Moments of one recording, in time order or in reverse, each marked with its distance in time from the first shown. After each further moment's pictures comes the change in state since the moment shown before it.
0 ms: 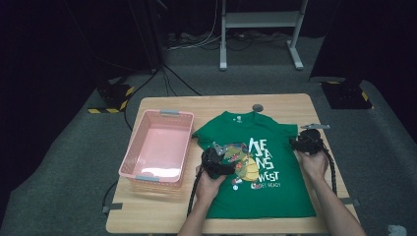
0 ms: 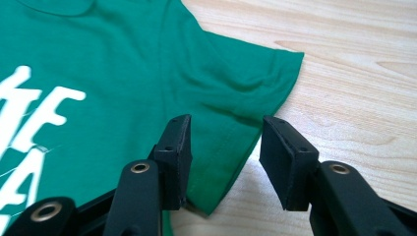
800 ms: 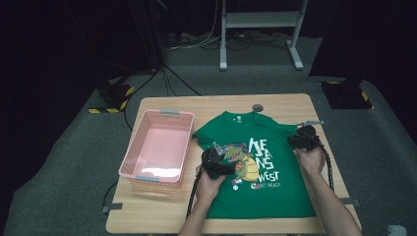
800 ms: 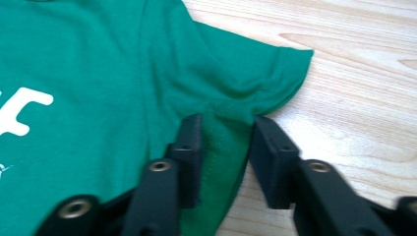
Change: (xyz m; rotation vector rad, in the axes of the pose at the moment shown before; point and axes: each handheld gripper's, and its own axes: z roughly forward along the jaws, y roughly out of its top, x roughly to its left) left arm 0.000 0.000 0.000 -0.001 -0.003 -0.004; right arm -0.004 0.007 0.023 0.056 -0.005 -0.006
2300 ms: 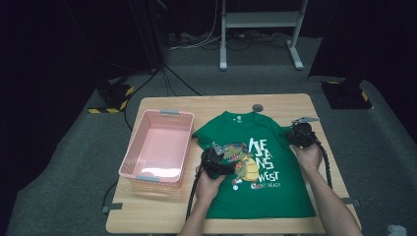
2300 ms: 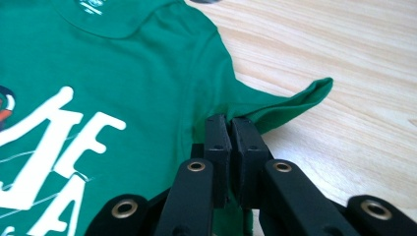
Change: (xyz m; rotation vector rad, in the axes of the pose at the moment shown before) left arm 0.002 -0.001 -0.001 -0.009 -0.016 -0.019; right arm 0.023 0.018 -0.020 -0.068 0.042 -0.098
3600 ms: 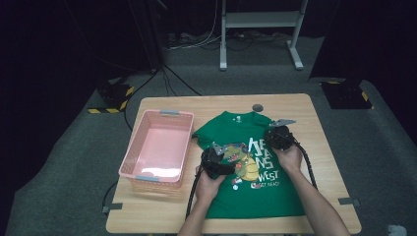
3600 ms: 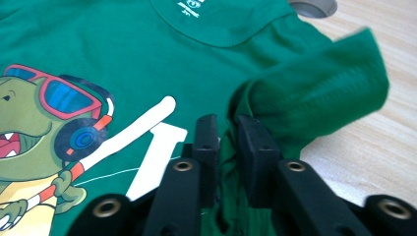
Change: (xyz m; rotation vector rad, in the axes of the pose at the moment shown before) left arm 0.000 0.000 0.000 0.001 -0.002 0.000; right arm 0.060 0.010 0.024 0.001 0.125 -0.110
